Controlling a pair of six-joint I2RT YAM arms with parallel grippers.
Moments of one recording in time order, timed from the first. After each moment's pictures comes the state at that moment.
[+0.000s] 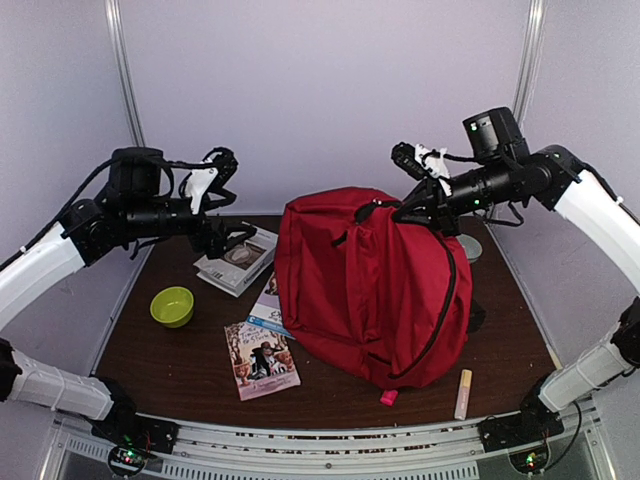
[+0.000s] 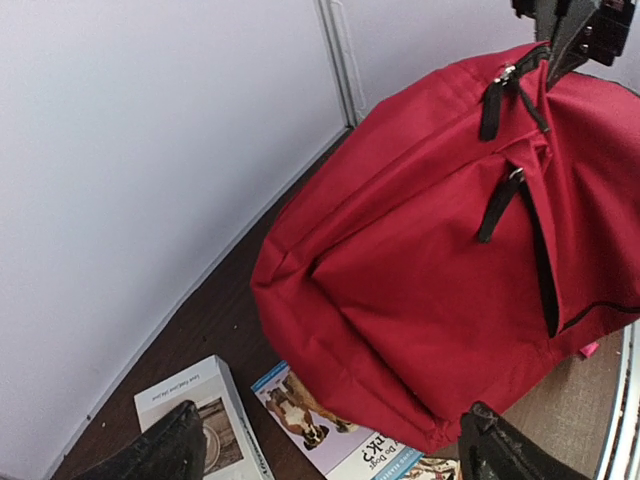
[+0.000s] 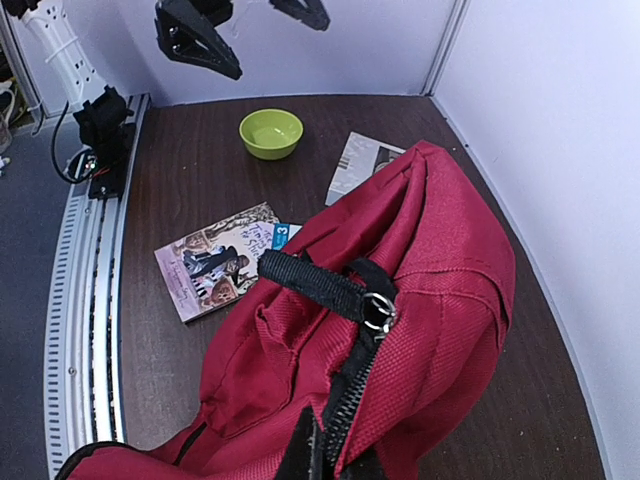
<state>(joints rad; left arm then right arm) -0.63 1.14 1.20 -0.43 0.26 0.33 0.61 1.38 1.63 -0.88 -0.52 -0.54</state>
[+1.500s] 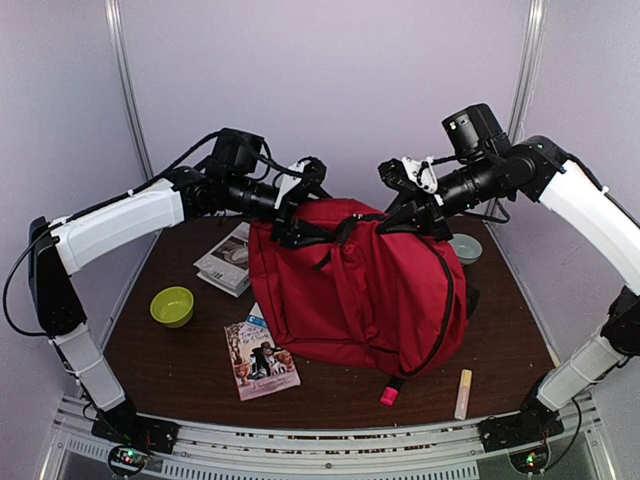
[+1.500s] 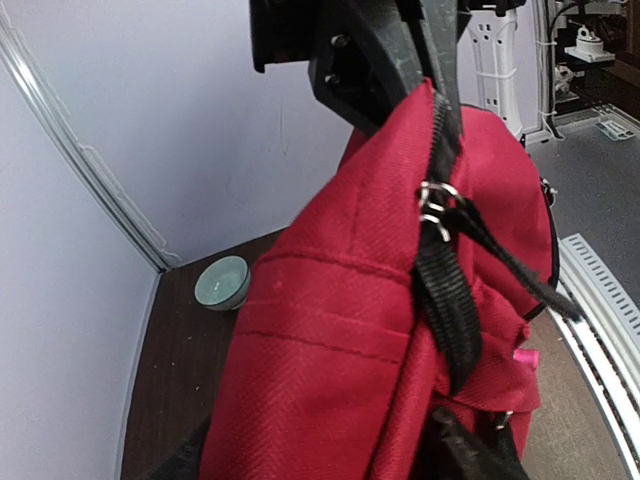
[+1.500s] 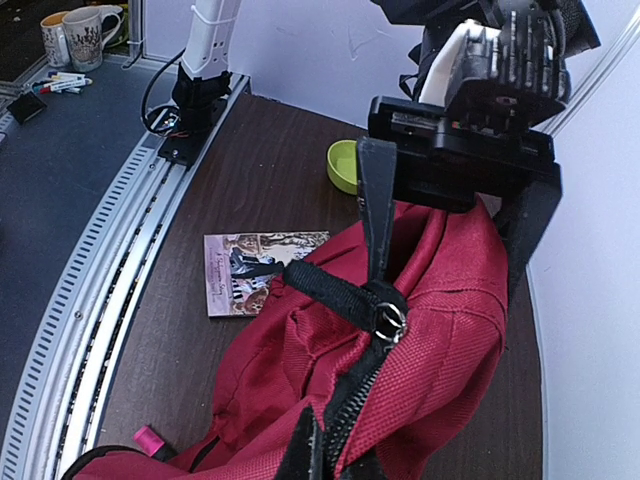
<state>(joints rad) -0.73 1.72 1.63 -0.38 0.83 0.70 0.68 1.48 1.74 -0.97 -0.69 -0.89</state>
